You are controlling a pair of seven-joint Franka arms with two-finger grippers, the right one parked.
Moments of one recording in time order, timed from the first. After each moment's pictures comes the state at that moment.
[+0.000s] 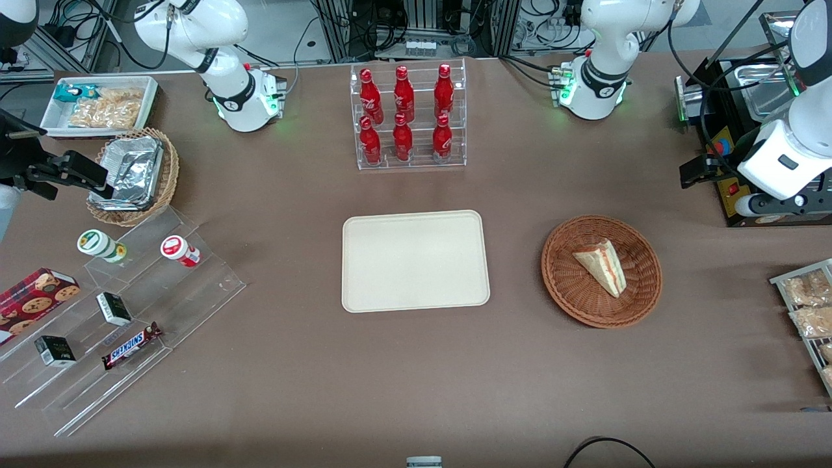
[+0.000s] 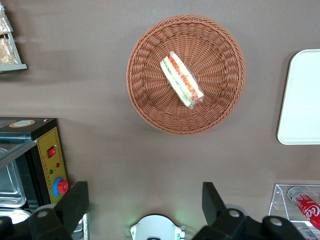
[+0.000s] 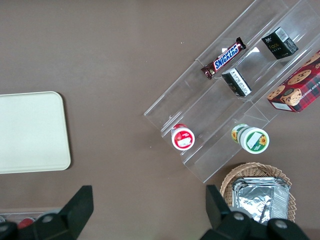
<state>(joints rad) 0.01 0.02 -0.08 -1.61 0.04 1.45 -0.08</state>
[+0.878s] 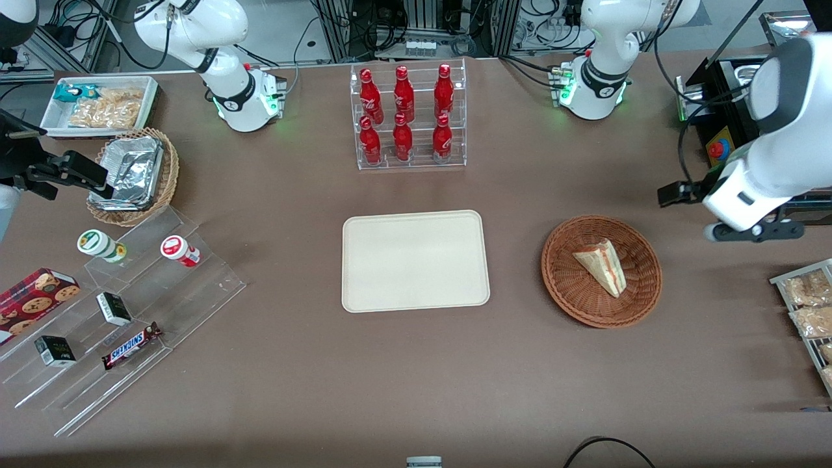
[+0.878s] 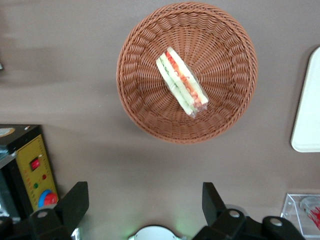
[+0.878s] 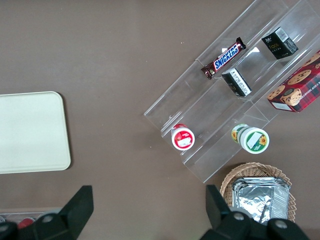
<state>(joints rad) 0.01 0.07 -0.08 -1.78 0.04 1.62 -0.08</state>
